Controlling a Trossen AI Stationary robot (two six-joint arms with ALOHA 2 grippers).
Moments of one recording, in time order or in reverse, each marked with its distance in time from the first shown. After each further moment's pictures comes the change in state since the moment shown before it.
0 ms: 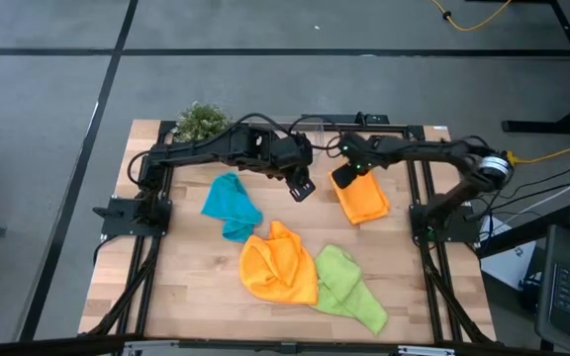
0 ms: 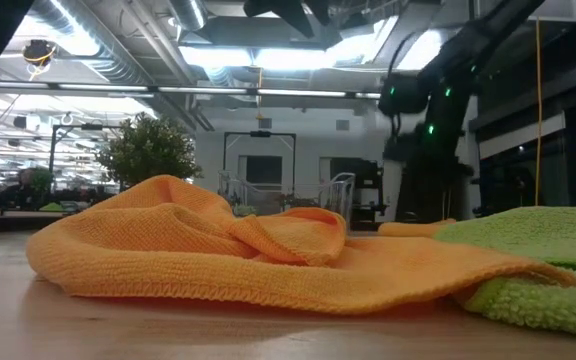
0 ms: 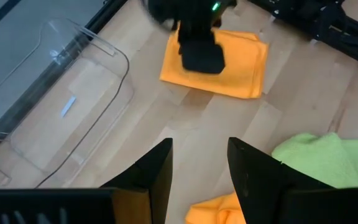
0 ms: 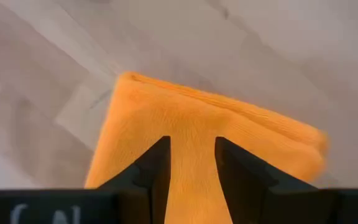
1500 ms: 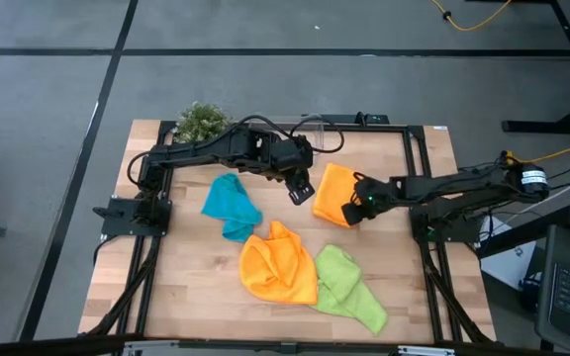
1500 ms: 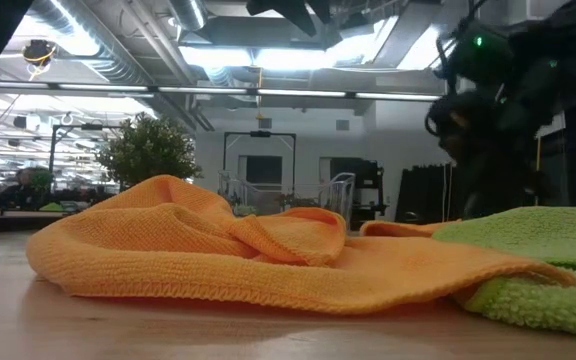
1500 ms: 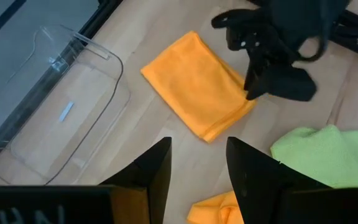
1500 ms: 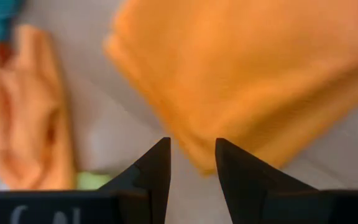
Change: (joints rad) left arm -0.011 0.001 0.000 0.005 -0.001 0.060; right arm 0.448 -0.348 -0.377 0.276 -0.178 0.704
